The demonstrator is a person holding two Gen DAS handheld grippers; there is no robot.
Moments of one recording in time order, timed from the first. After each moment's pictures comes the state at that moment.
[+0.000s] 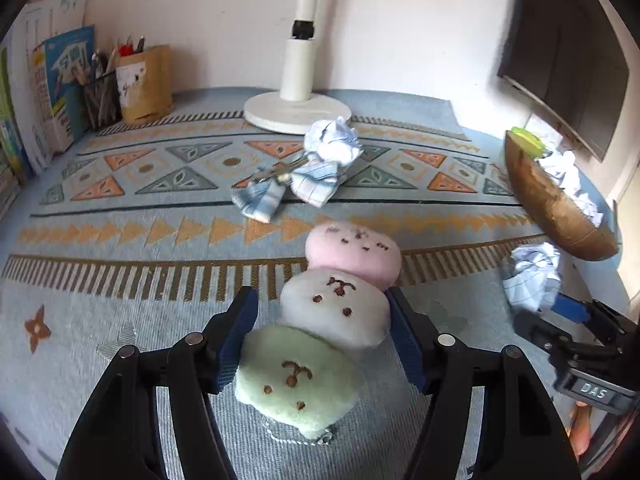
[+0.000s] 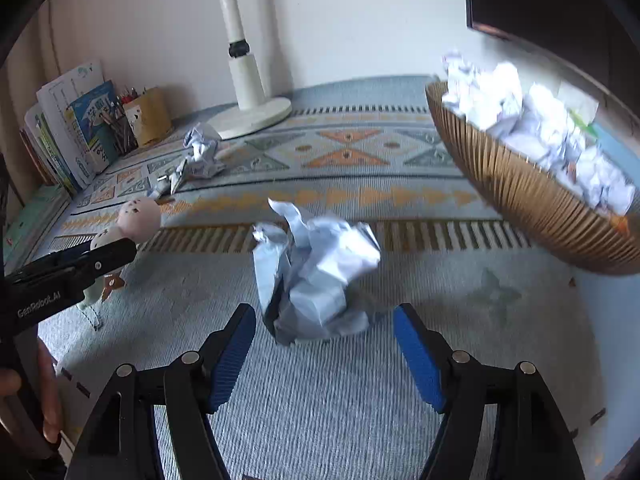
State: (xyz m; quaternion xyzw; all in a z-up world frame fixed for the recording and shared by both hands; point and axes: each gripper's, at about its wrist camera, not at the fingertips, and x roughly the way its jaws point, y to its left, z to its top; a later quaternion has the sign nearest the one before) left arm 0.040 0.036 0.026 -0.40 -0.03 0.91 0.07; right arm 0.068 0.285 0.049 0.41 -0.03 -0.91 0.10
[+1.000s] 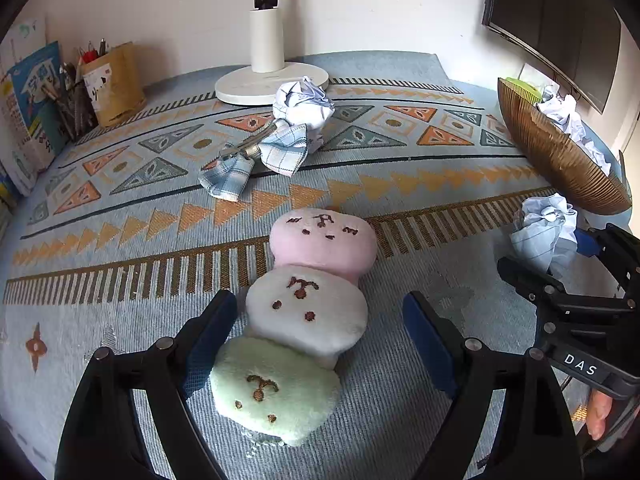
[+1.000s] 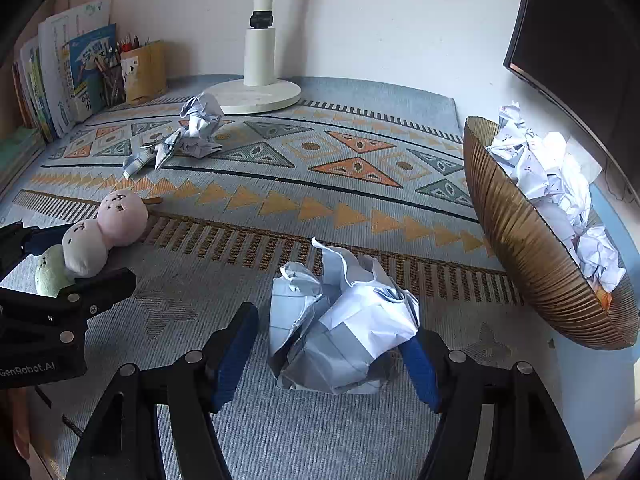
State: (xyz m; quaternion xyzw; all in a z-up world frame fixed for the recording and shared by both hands) left arm 0.039 0.059 0.010 -0.44 0.03 0.89 0.09; right arm 0.055 0.248 0.056 0.42 0.10 -0.90 0.07
